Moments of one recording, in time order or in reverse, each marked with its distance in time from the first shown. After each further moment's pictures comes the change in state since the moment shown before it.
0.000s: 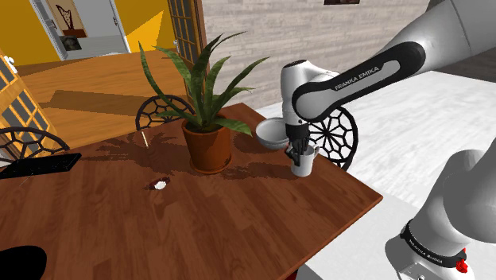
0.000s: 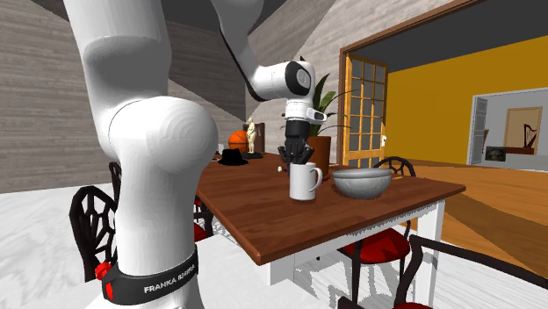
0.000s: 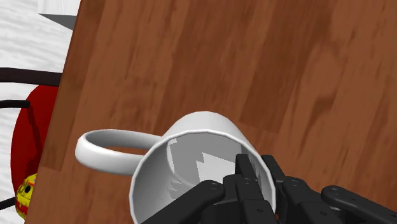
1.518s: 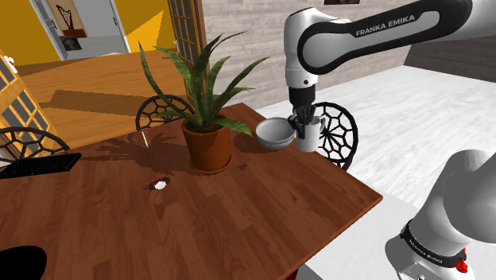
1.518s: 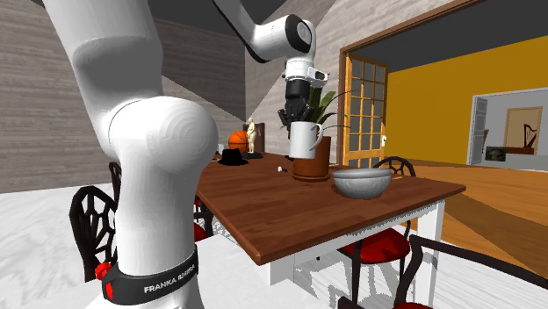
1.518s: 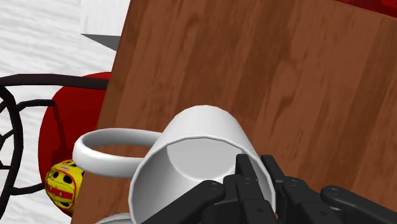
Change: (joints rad) arm 0.000 -0.106 -0.004 0.213 0.003 -0.319 -0.004
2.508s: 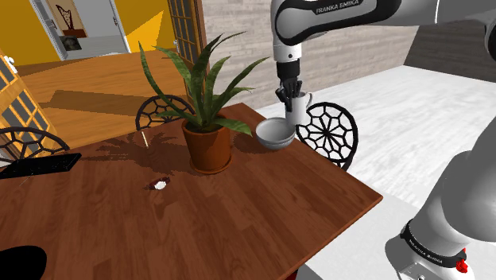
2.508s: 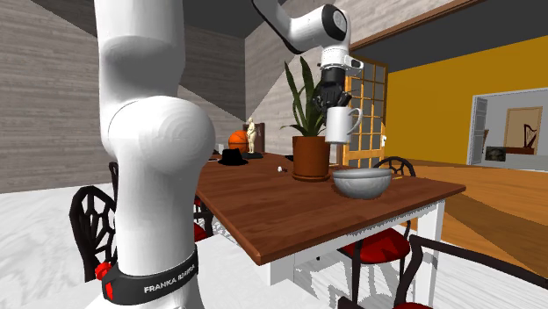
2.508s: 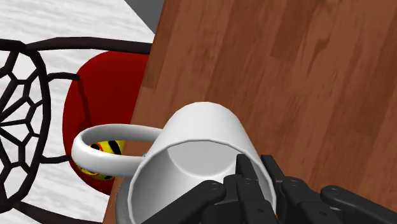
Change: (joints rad) arm -0.060 0.281 -0.075 0.411 -0.037 -0.128 -0.125
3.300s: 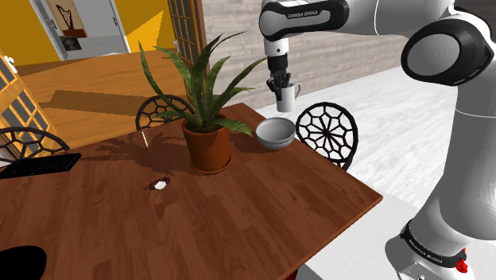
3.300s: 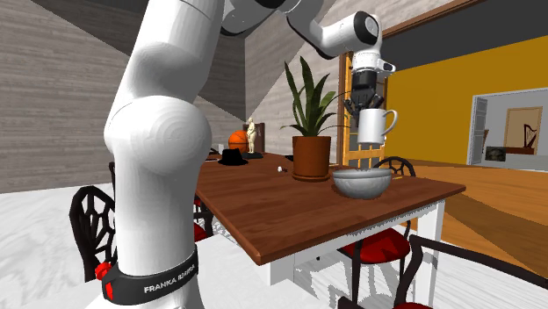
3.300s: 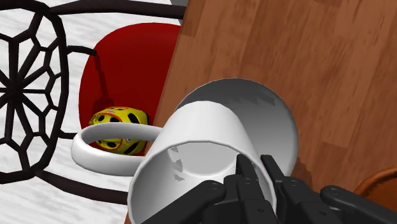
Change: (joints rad) arm -0.064 0.323 -0.047 0.416 0.003 -0.089 -0.113
